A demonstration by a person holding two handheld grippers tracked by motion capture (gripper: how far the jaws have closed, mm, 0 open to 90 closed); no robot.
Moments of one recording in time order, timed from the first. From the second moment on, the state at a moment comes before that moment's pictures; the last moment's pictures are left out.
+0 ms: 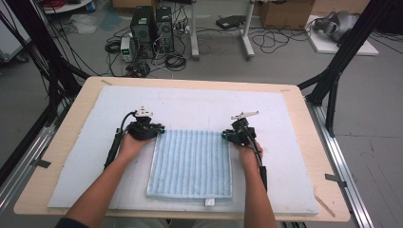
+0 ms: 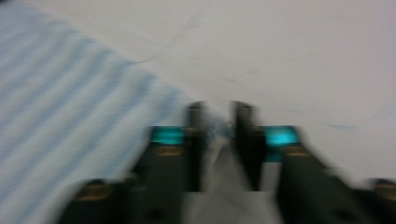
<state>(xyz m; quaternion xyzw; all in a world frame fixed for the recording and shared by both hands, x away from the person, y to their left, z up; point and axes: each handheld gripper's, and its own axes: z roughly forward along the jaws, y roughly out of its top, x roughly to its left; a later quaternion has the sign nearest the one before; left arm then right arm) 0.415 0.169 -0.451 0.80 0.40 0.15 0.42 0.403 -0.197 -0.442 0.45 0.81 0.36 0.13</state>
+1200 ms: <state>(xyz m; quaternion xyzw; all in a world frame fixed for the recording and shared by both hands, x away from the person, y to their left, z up) 0.355 0.224 -0.402 0.71 0.39 0.17 0.56 0.319 -0.258 -0.384 0.42 0.75 0.45 0.25</state>
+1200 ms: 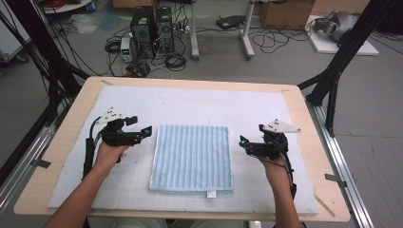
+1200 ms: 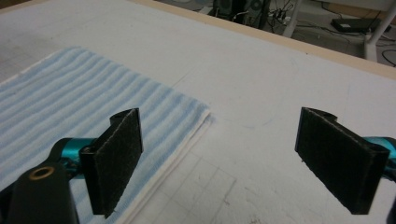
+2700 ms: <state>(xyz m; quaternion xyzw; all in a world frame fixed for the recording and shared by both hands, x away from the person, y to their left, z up) 0.397 0.216 -0.396 0.72 0.41 0.17 0.54 0.330 -0.252 -0.396 0.44 0.75 0.44 0.24</state>
